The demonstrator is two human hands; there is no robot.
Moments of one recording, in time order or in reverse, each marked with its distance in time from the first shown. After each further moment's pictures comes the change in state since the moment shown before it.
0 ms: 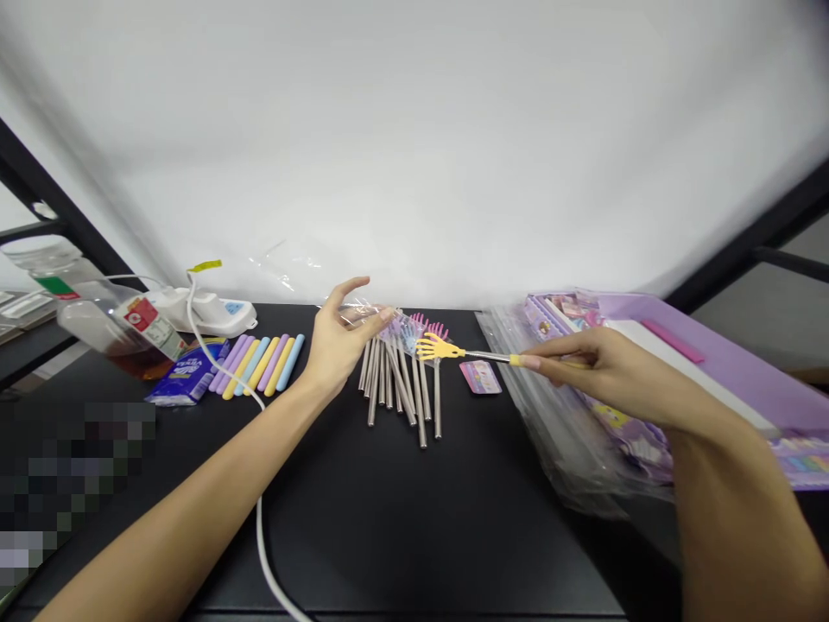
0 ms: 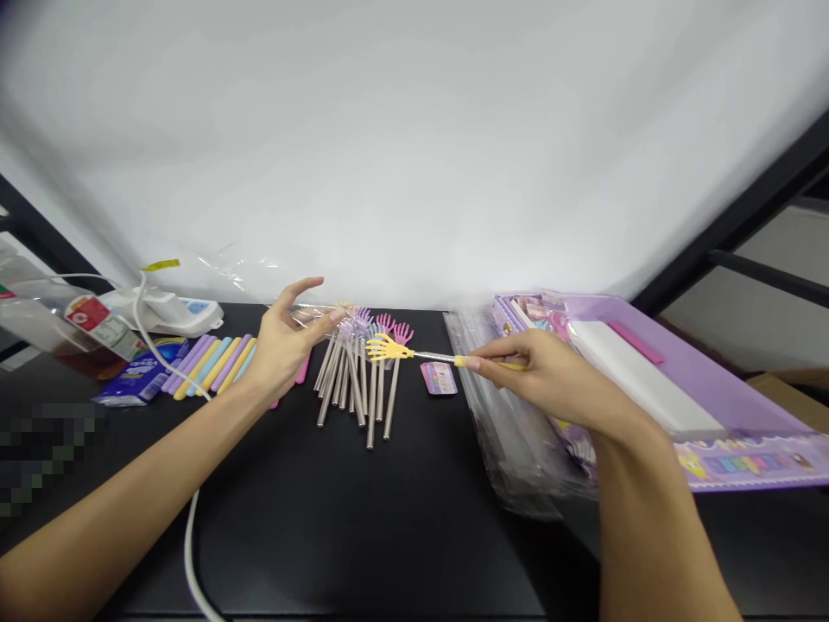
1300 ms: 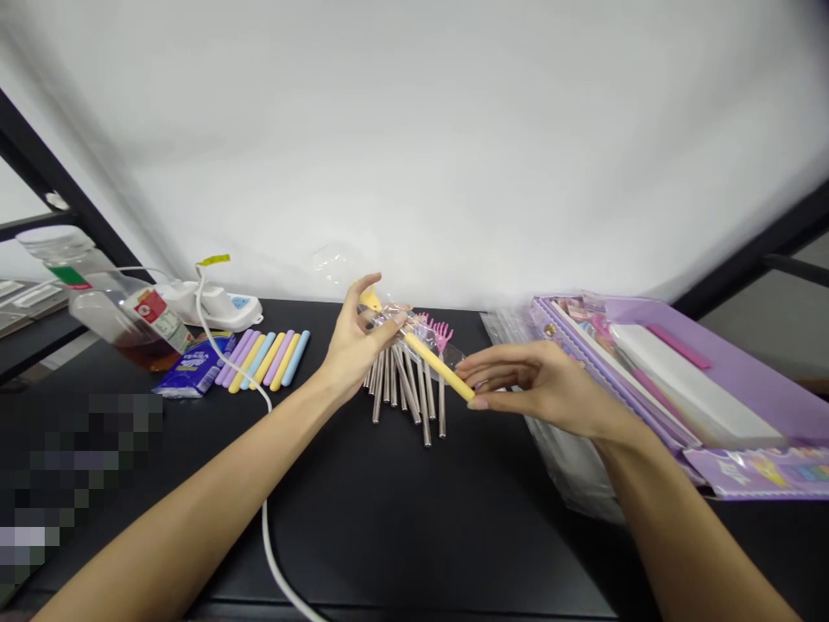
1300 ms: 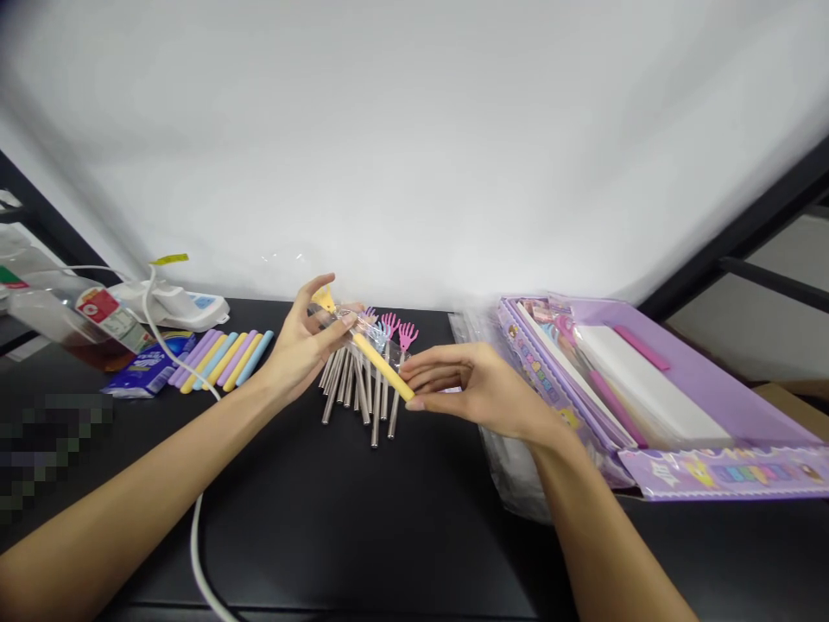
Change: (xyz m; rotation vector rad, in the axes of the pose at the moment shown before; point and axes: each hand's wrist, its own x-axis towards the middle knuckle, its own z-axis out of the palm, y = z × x) left_hand -0.007 0.007 0.010 -0.288 -0.091 -0.160; right_hand 0.018 -0.023 0.046 0.593 -0.142 -0.194
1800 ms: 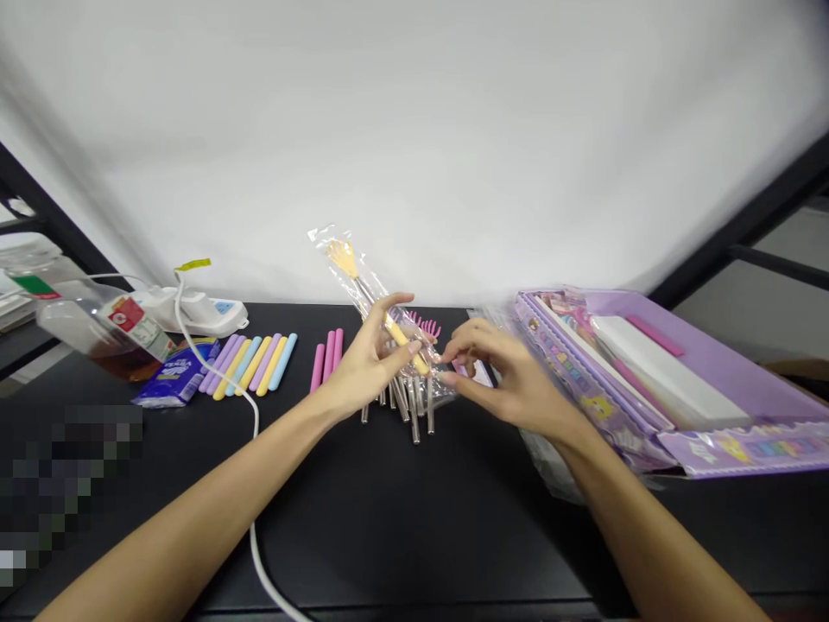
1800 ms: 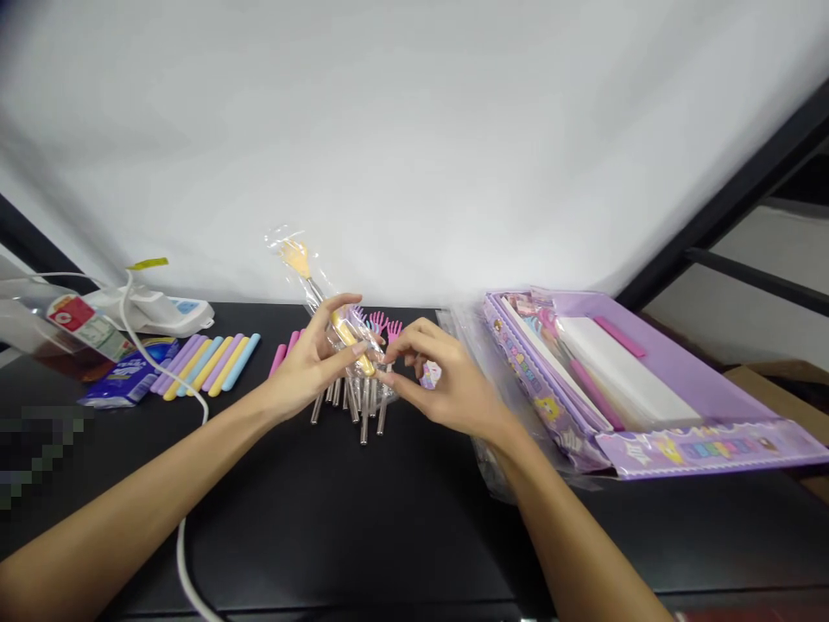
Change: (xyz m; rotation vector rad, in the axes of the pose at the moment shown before) left_hand -0.022 -0.006 0.015 0.147 -0.289 -0.080; right_hand 0.006 0.004 0.021 -0.377 0.212 -0.385
